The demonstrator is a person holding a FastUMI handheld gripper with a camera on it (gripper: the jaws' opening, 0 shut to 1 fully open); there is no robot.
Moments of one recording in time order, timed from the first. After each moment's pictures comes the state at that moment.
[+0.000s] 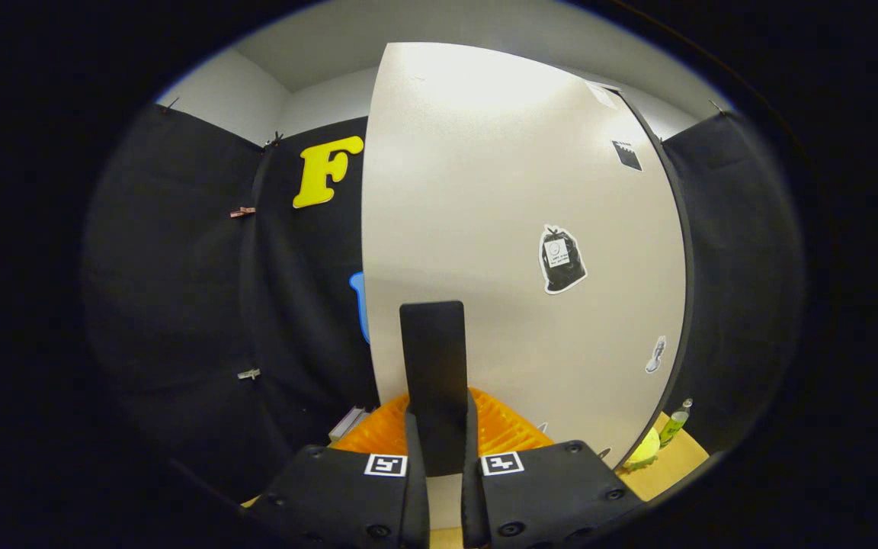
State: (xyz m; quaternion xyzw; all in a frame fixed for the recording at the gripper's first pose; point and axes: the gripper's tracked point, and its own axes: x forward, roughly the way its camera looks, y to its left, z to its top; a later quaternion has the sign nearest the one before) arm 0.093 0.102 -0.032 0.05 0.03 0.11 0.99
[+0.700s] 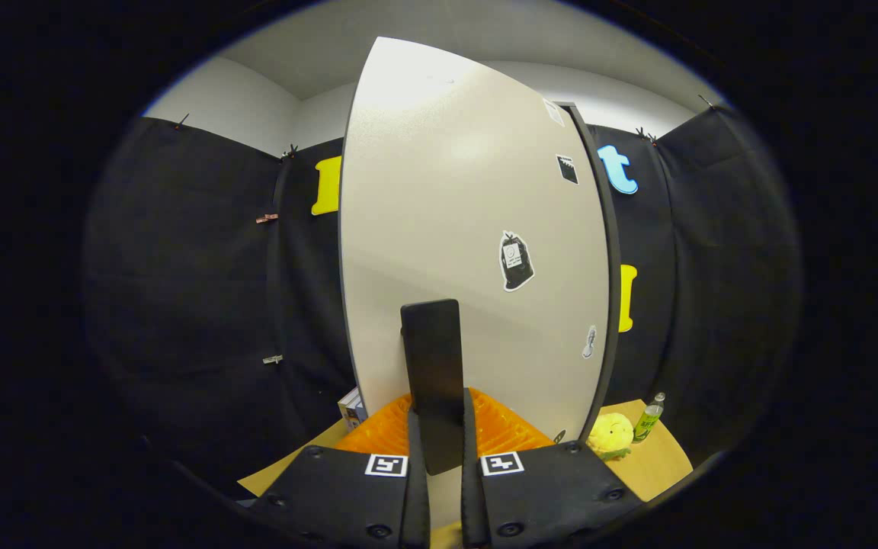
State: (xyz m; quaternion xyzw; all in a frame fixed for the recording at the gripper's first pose) arm 0.007 0.018 -0.026 0.04 0.03 0.14 0.99
